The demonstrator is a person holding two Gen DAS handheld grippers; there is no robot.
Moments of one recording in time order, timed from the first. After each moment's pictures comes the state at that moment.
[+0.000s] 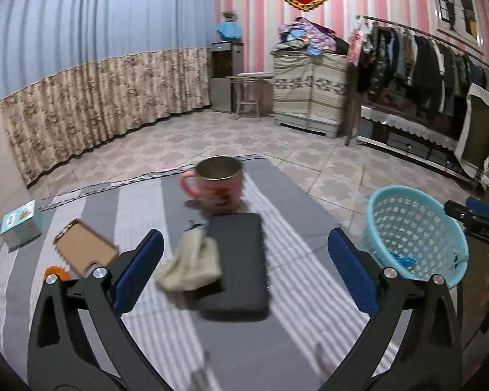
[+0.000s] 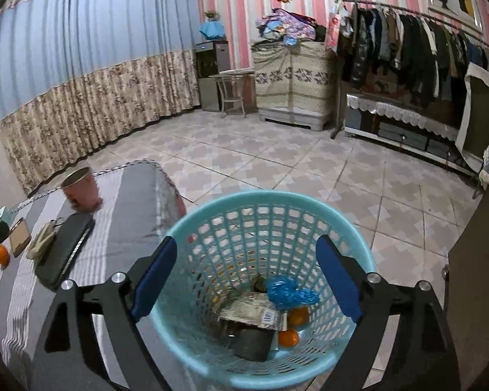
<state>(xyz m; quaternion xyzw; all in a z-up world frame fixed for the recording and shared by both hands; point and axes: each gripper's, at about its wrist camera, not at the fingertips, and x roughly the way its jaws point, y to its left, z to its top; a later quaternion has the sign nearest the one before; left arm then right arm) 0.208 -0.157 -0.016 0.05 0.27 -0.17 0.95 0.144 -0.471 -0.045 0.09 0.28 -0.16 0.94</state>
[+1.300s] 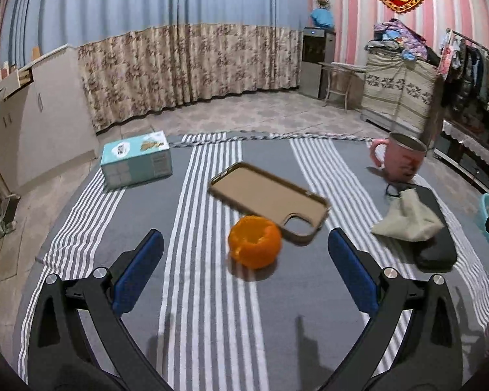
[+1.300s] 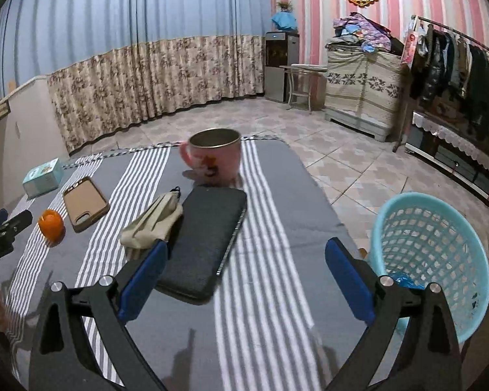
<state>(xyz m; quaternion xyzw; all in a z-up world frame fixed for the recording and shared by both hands) 0.247 0.056 -0.060 0.00 0.32 0.00 0.95 0.204 -0.261 -0.054 0.03 0.31 -0.05 0.95</state>
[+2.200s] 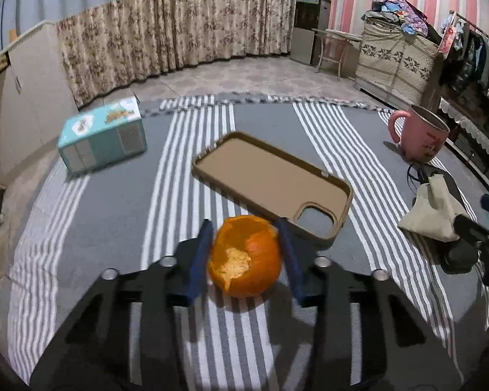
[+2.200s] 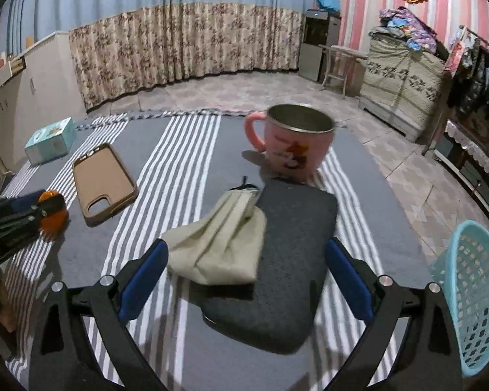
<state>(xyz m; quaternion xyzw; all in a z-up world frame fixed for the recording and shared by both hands) 0.301 0.058 -0.088 0.01 0.39 -0.03 0.92 0.277 -0.192 -0.079 -0.02 0.38 0.01 0.92</state>
